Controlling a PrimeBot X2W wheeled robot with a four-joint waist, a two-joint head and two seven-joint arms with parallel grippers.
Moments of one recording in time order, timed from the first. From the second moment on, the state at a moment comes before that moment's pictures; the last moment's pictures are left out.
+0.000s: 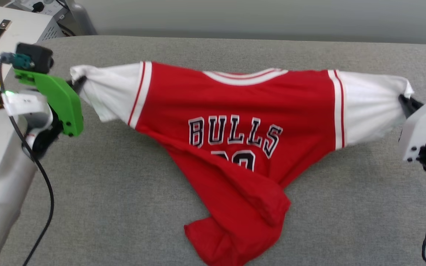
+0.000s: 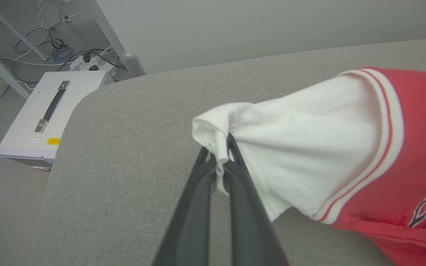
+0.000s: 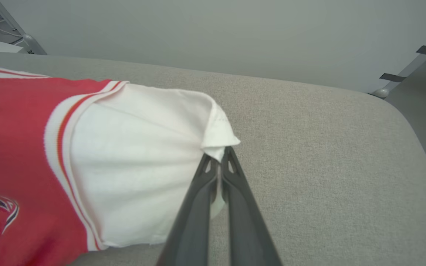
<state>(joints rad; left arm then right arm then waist) -0.83 0.58 -0.58 0.61 -0.77 -0.12 0.26 -0.41 -0.24 -0.10 0.06 0.21 0.13 0.57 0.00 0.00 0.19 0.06</state>
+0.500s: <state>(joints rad) -1.32 0.57 -0.54 0.83 -0.63 -0.11 -0.01 -1.10 -0.28 -0.05 0.43 0.12 0.13 0.34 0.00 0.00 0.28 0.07</state>
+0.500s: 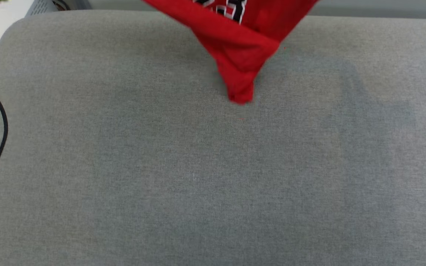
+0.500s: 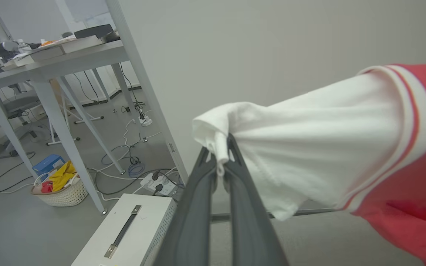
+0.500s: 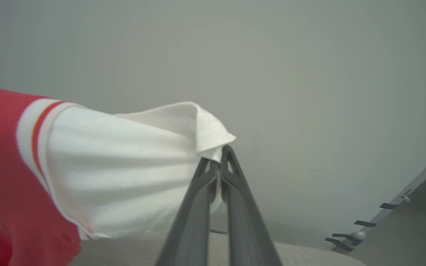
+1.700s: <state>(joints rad) -1.16 0.50 -0.42 0.84 -0.70 -0.13 -0.26 -1.23 -0.20 0.17 0.80 0.23 0.13 -0.02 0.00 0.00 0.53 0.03</state>
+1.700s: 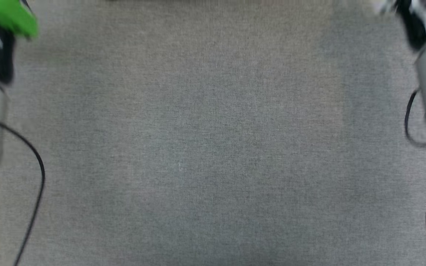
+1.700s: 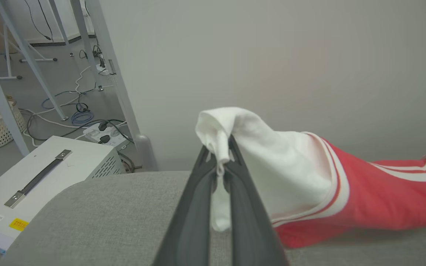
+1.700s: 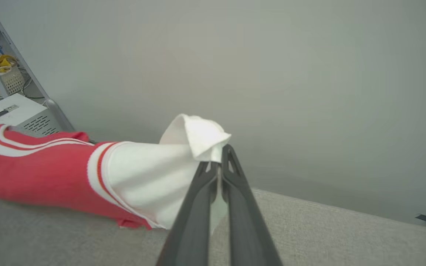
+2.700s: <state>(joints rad) -0.05 0.37 -0.16 0.33 -0.57 -0.07 -0.24 0.13 -0.06 -0.13 -0.12 0.29 0.13 0.22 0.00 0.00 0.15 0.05</state>
